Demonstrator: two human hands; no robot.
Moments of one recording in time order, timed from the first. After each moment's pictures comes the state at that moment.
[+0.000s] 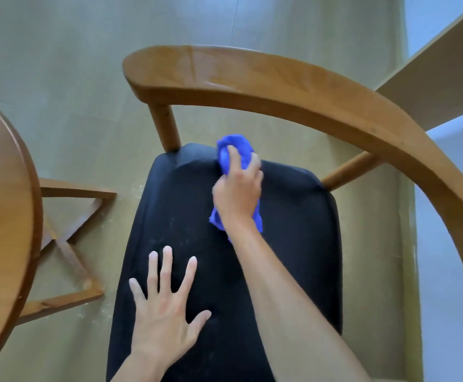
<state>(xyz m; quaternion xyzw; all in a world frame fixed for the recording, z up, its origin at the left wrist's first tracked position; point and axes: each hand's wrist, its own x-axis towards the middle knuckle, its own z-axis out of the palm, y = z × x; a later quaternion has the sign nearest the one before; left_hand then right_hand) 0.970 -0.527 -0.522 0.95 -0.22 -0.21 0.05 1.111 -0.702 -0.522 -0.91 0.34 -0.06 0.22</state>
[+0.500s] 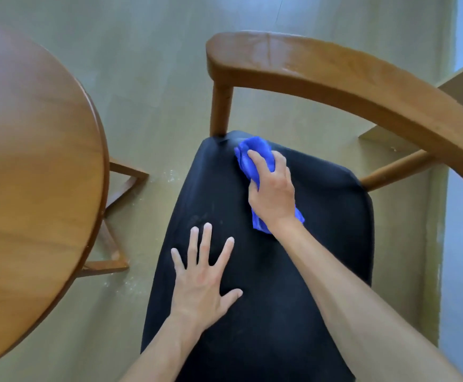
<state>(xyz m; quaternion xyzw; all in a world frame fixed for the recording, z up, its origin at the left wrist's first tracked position) 0.973 -0.522 -0.502 0.95 -0.21 -0.23 0.05 1.080 -0.695 -0.512 -0.97 0.12 -0.01 0.22</state>
